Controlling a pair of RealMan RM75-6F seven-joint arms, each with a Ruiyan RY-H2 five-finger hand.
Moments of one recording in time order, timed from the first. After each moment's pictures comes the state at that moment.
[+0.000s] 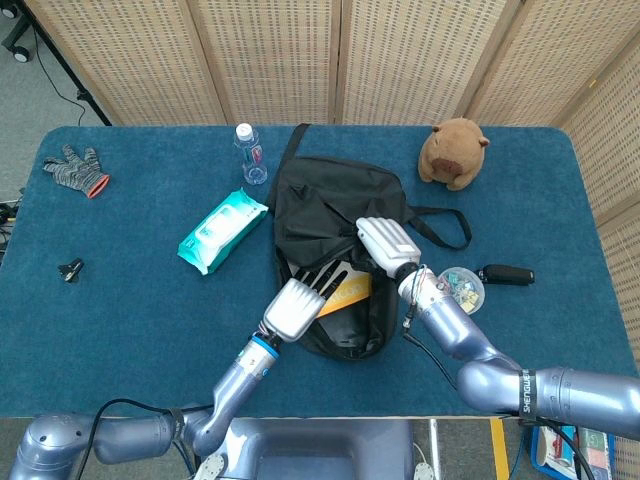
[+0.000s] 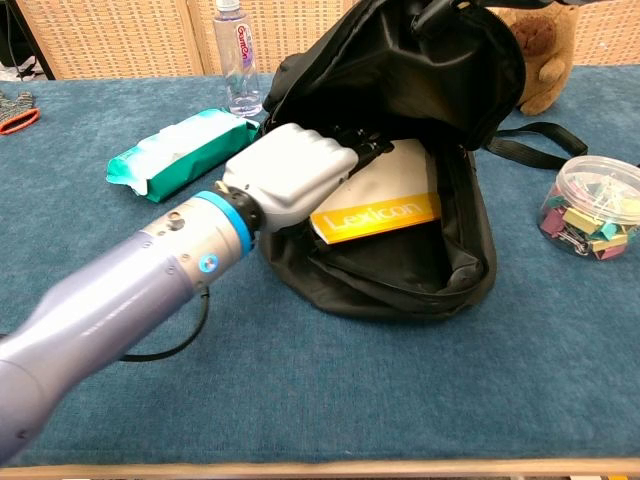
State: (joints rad) left arm -0.78 -1.98 -0.24 -1.28 1.36 1.03 0.74; right arm 1.04 -1.18 0.32 -1.84 -0.58 0.82 -0.17
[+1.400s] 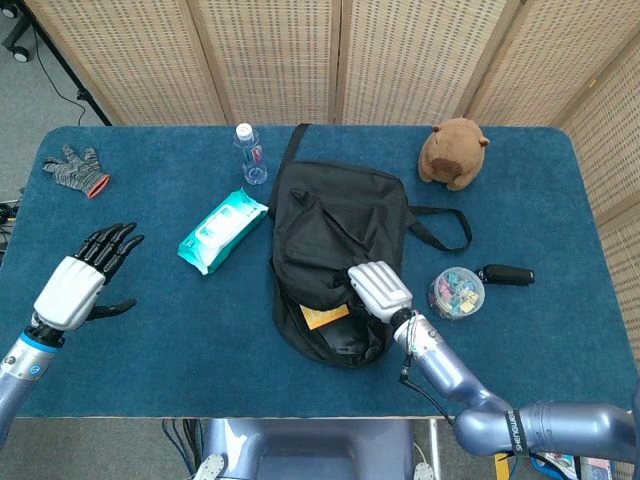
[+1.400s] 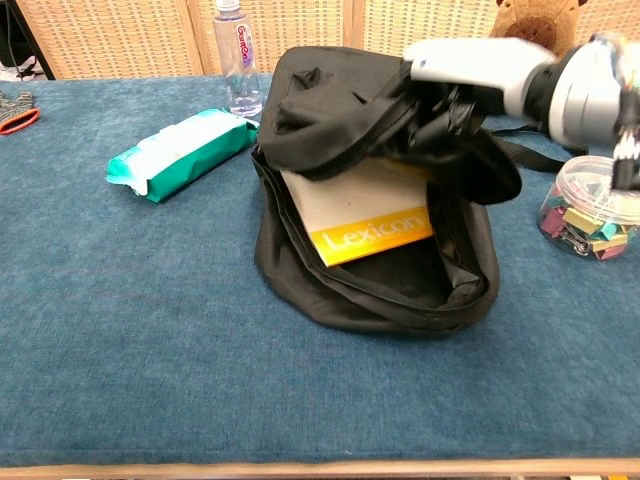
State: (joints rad) left arm -0.46 -1.29 0.04 -1.14 1.67 1.55 -0.32; right arm 0.90 -1.39 0.15 -1.85 -0.92 1.02 -0.24
